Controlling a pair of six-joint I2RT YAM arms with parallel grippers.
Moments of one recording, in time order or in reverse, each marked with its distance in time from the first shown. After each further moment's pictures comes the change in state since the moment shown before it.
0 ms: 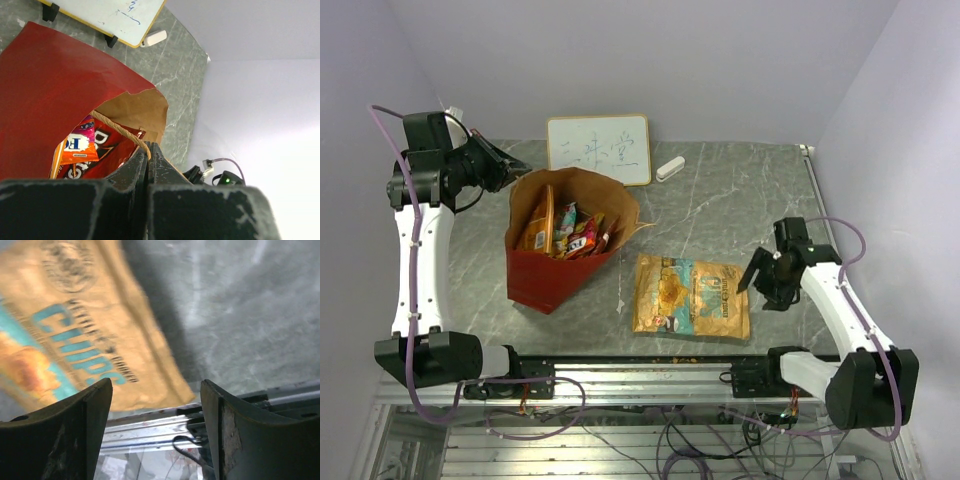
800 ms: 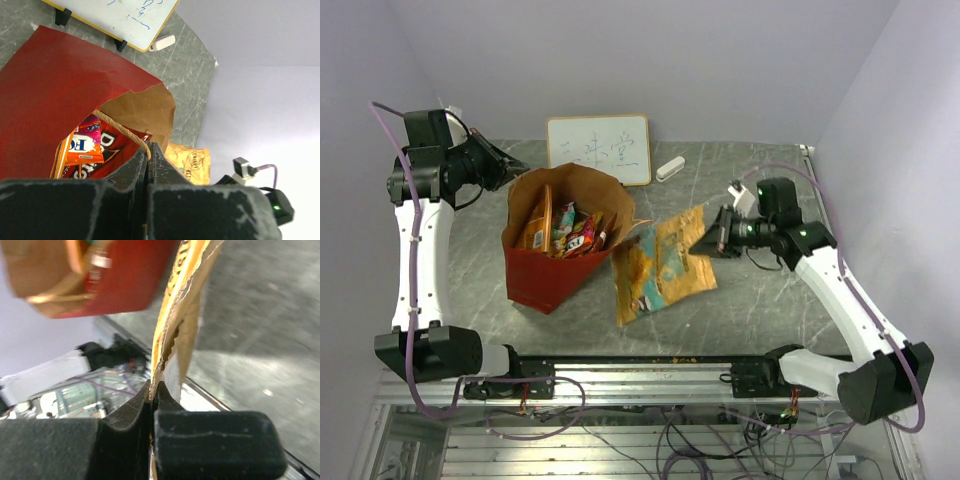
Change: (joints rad) left arm 0.000 0.026 0.027 -0.021 -0.029 0.016; right arm 0.280 0.072 0.362 0.339 -0.652 0.047
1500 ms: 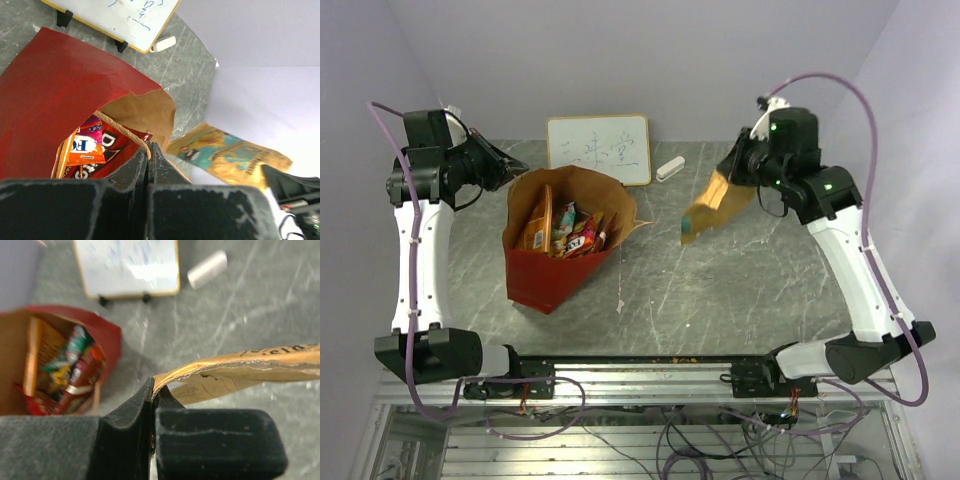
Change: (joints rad) left arm -0.001 -0.008 0.000 -0.002 -0.009 0.000; right arm 0.066 0.193 0.690 -0.195 0.694 -0.270
